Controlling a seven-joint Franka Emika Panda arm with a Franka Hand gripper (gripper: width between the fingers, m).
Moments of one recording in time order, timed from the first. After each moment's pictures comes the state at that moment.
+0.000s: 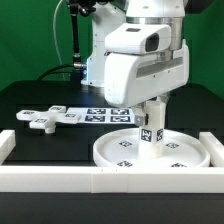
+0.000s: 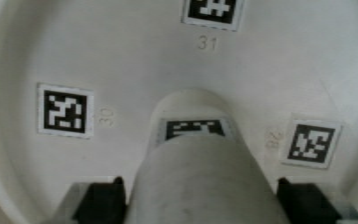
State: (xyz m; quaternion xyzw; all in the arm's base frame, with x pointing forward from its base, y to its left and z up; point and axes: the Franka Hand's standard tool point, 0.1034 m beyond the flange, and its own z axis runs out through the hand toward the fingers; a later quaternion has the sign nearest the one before) arm 0.563 0.036 0.066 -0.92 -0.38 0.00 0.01
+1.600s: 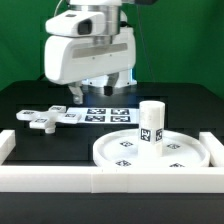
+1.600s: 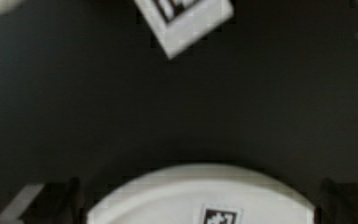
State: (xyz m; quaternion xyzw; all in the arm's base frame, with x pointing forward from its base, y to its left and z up) arm 0.473 -0.072 0.081 -0.92 -0.39 0.01 0.00
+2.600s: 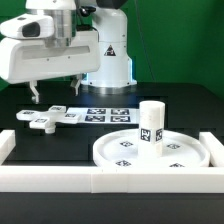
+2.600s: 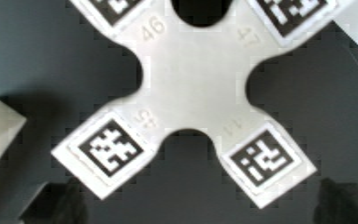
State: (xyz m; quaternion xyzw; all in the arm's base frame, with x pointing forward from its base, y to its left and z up) arm 0.452 -0.135 0.074 -0.95 -0.32 0.02 0.00
